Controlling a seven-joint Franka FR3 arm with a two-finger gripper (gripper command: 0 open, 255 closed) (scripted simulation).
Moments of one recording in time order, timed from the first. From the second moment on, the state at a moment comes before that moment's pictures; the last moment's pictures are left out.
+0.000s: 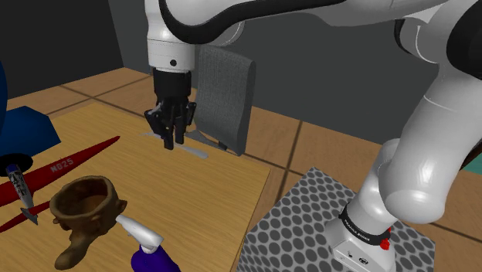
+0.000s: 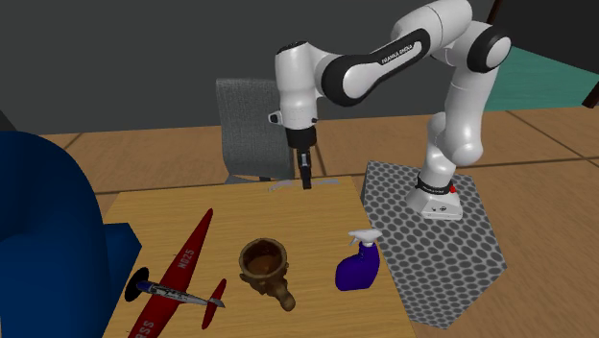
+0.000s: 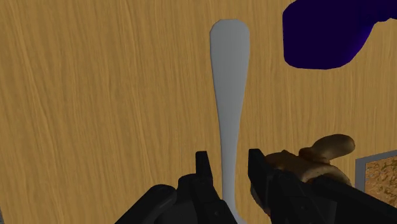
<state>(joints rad) 0.26 0.07 0.36 -1.81 0.21 1.84 0.25</state>
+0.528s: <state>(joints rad) 0.37 0.31 0.41 -1.53 0.11 1.82 0.43</state>
